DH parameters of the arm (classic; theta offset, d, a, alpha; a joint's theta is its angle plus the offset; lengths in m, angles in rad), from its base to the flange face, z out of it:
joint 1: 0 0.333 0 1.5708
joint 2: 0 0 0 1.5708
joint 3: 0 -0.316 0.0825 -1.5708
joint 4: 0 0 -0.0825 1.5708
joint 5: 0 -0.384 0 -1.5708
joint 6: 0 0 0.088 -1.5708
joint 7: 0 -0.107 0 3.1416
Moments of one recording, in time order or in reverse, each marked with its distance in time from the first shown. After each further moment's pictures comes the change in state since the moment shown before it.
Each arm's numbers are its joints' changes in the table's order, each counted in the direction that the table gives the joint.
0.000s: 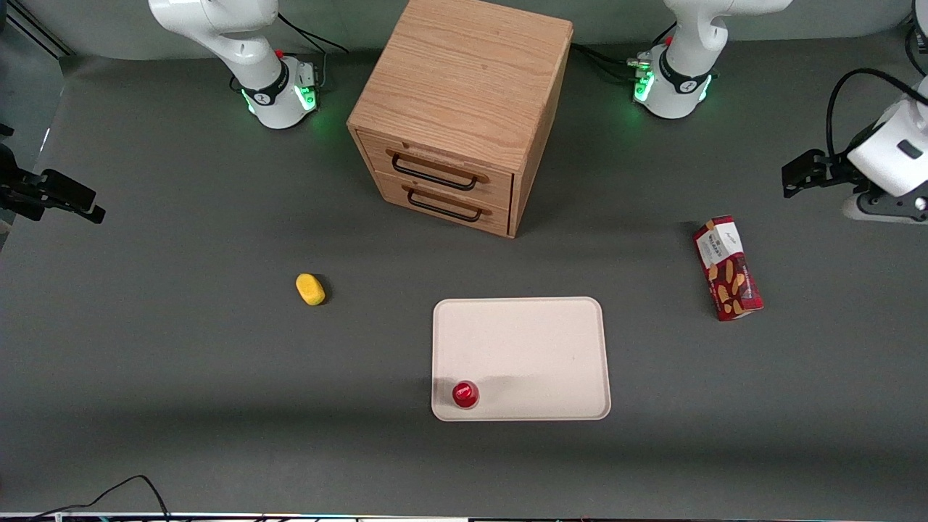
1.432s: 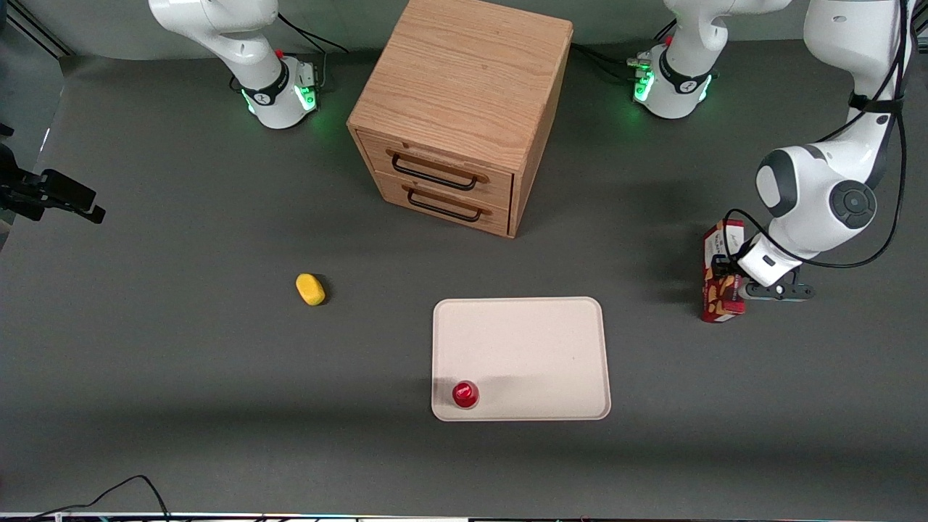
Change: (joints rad) arm 0.031 -0.273 -0.074 -0.608 0.189 0.989 -0.128
